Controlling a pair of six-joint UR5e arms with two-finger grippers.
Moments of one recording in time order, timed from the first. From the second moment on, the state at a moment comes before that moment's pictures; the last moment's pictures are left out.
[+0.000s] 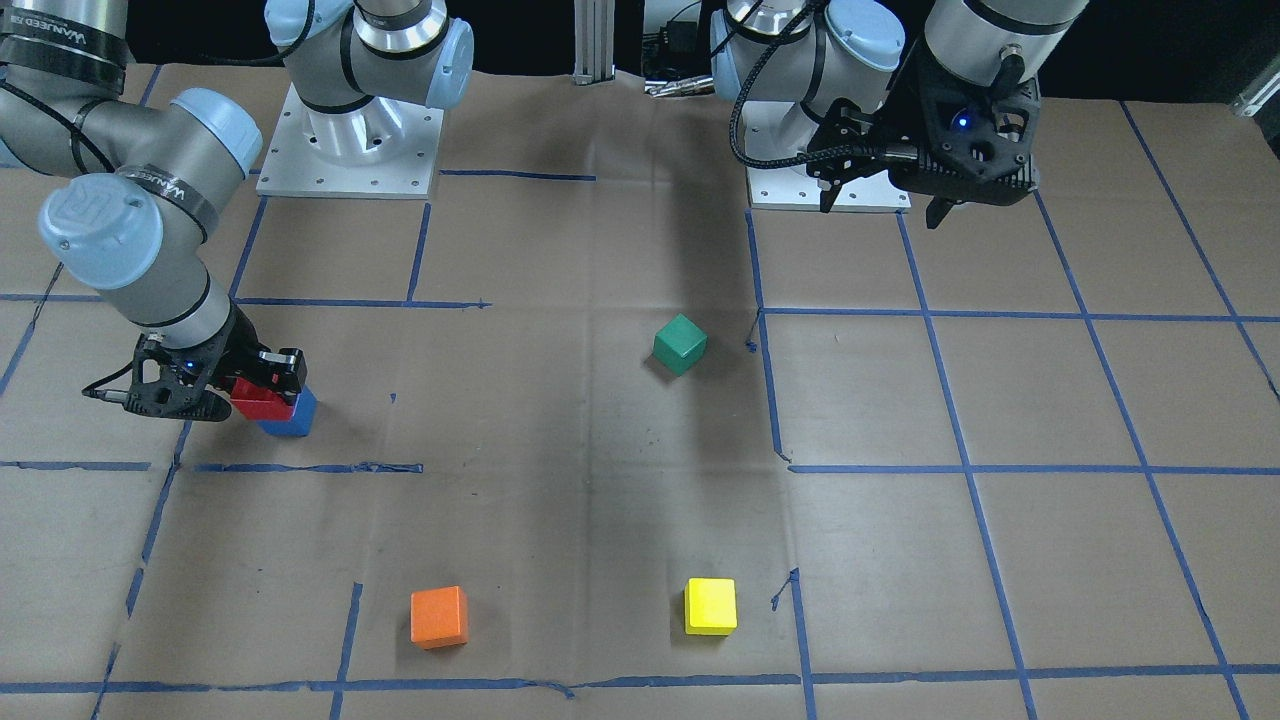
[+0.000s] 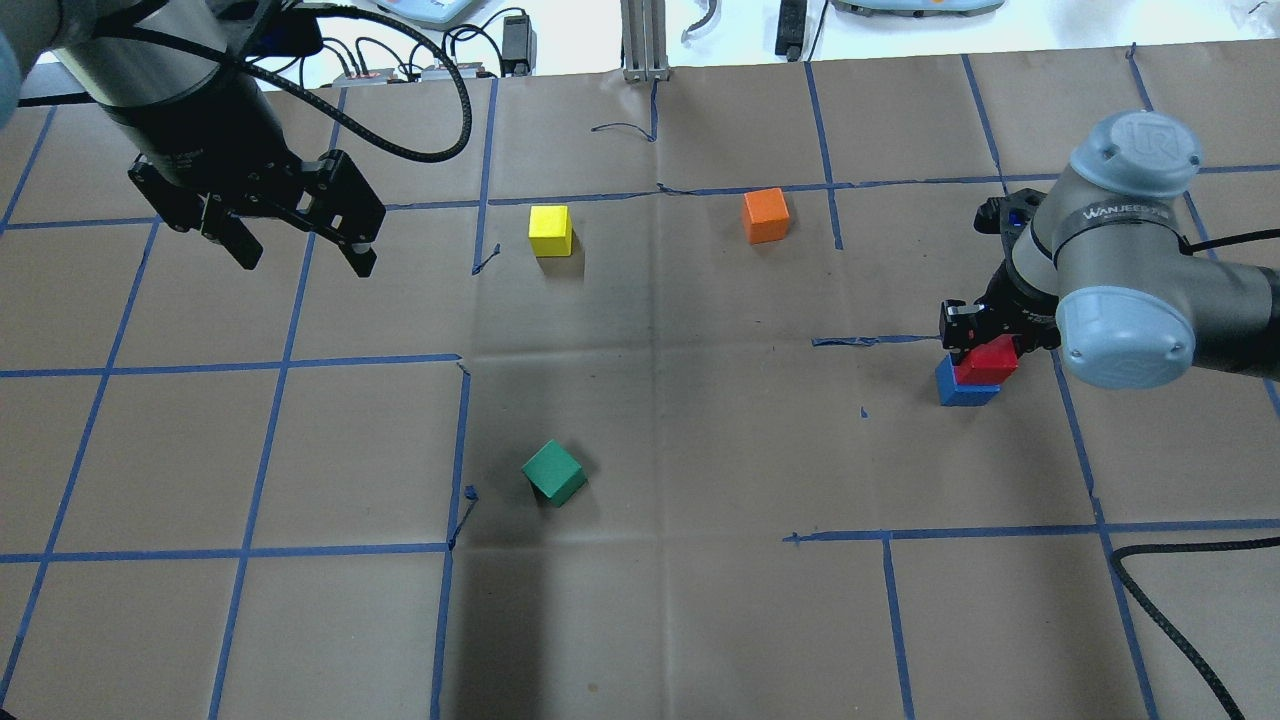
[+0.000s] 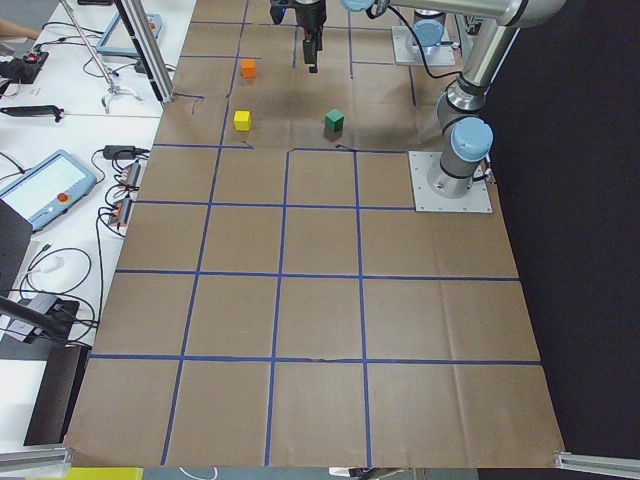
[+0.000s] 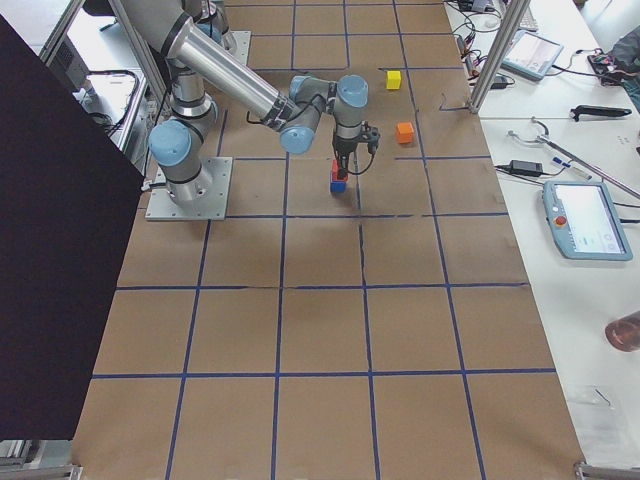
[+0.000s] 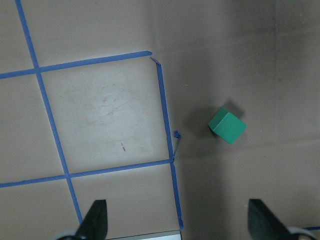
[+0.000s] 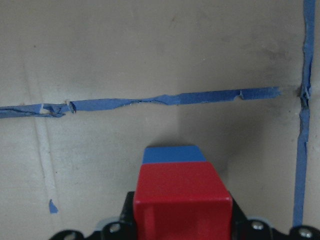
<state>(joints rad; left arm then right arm) -1.55 -1.56 -1.47 -1.75 1.57 0.16 1.33 -1.39 2.04 -2.19 -1.59 -0.18</state>
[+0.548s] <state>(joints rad) -1.55 -1.56 -1.47 -1.68 1.60 0.17 1.33 -1.39 2.04 -2.19 -1.59 -0.18</state>
